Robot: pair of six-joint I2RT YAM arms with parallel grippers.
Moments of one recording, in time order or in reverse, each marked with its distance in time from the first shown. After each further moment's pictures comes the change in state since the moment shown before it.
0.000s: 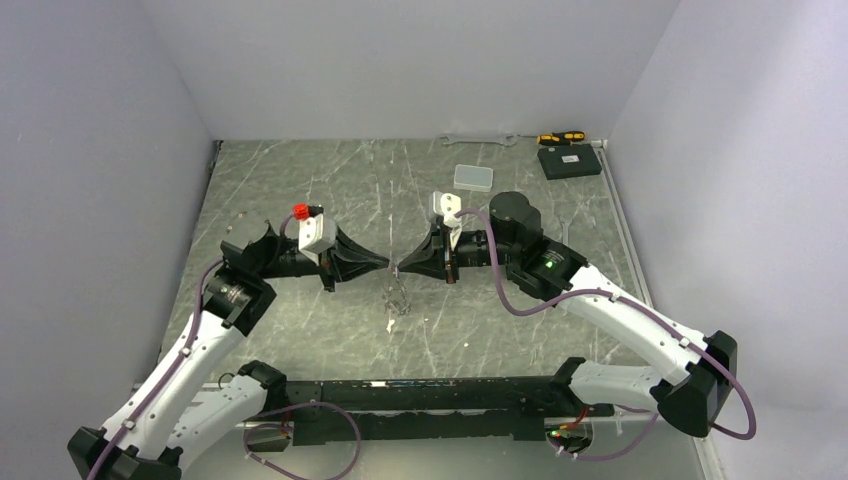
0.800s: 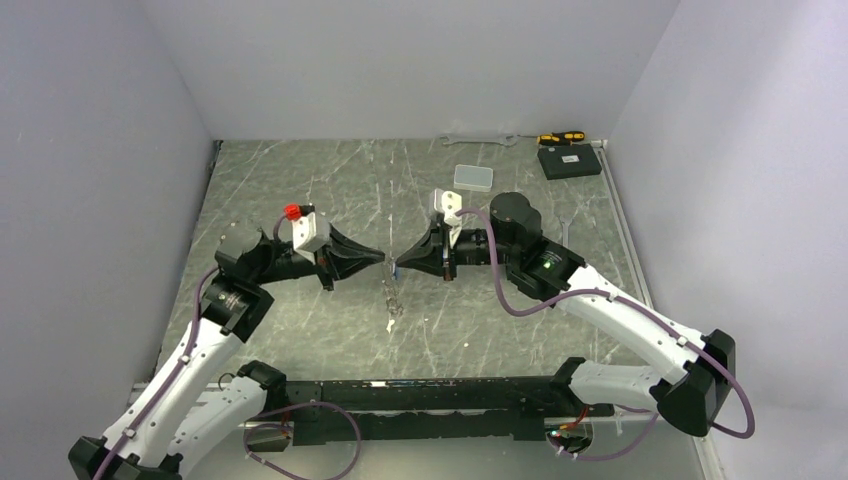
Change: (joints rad) left arm 0.016 -0.042 -0.035 0.039 -0.069 -0.038; right arm 0.001 0.002 -0.013 0.045 0.018 0.008
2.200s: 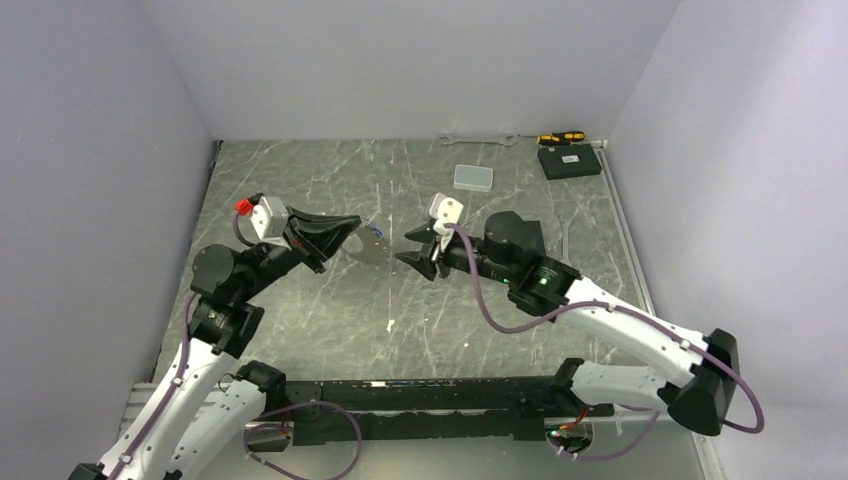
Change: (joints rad) left arm 0.030 -0.126 -0.095 0.264 -0.420 -0.278; right arm 0.116 -0.013 -0.076 0.093 0.452 -0.049
